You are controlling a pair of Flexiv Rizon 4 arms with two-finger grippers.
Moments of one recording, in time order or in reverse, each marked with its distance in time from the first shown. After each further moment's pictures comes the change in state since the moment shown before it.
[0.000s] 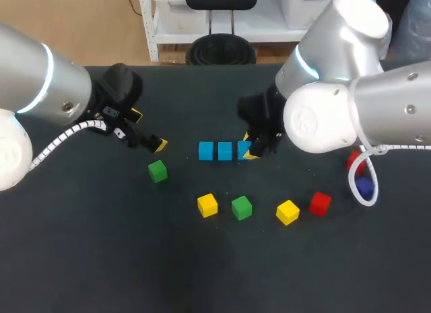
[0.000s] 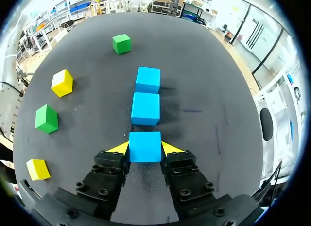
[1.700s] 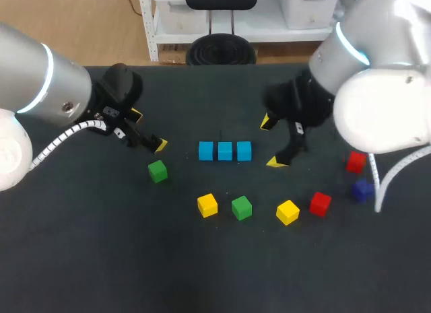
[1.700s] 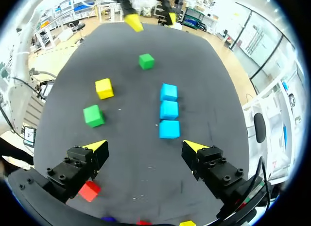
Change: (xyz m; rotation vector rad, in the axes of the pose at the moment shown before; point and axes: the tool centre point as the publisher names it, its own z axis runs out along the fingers) left arm 0.000 0.000 0.000 0.000 0.000 0.000; right arm -0.004 0.055 -0.091 0.013 -0.022 -0.049
